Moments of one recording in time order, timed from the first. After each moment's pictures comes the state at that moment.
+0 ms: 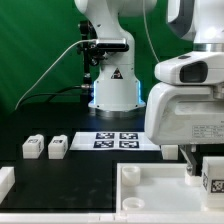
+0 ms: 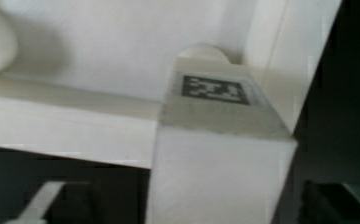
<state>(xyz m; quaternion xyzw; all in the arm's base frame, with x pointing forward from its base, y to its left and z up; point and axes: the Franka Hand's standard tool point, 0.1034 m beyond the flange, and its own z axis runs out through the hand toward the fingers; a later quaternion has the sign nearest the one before) 0.645 0.119 0.084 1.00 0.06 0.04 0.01</state>
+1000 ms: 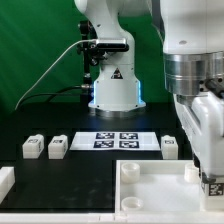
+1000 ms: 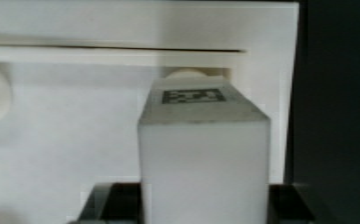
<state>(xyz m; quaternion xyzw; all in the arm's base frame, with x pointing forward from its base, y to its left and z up) 0.636 0.100 0.081 0.67 -0.74 -0.05 -0.02</state>
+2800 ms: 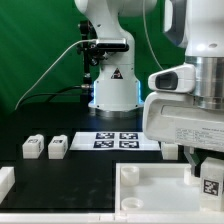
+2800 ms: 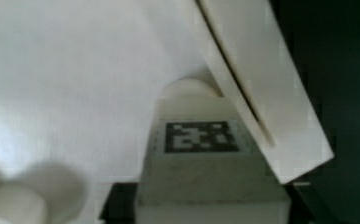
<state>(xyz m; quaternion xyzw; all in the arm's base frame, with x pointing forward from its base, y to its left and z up) 0.634 0.116 0.070 0.94 -0.33 0.02 -0.02</state>
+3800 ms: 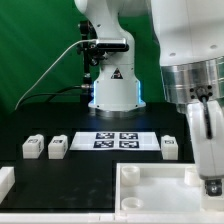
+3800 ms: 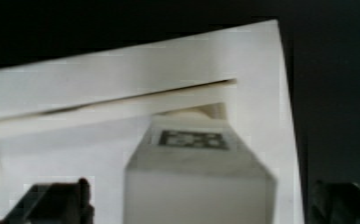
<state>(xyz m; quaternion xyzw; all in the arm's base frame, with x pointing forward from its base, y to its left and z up) 0.630 0.110 0.067 0.66 -0.75 -0.04 -0.09</state>
